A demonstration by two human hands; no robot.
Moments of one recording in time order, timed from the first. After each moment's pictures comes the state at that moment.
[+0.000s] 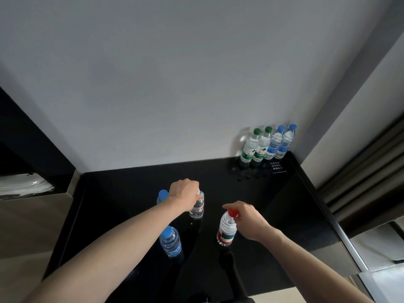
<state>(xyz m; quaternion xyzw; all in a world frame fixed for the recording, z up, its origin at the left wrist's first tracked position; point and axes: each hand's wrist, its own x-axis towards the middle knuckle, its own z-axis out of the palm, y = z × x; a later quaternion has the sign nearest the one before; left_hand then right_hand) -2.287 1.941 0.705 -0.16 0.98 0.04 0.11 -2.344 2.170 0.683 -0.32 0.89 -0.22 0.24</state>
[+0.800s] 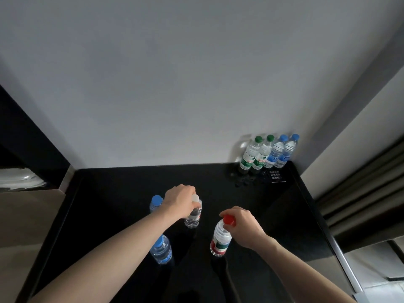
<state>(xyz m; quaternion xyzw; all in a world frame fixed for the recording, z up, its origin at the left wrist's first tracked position) -2.294 1.943 0.705 -0.22 0.96 0.15 0.10 -2.369 2.163 0.677 -0.30 0.89 -0.24 0.24</state>
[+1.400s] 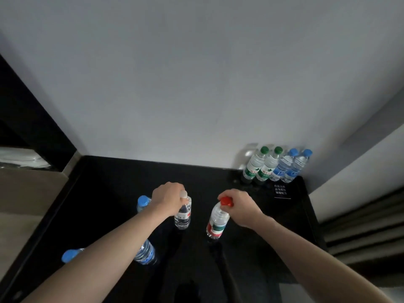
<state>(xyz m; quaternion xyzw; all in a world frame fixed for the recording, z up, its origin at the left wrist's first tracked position) -2.325 1.948 0.706 -0.33 0.93 0.15 0.08 -2.484 2.142 0.698 -0.40 0.85 -0.22 0.26</state>
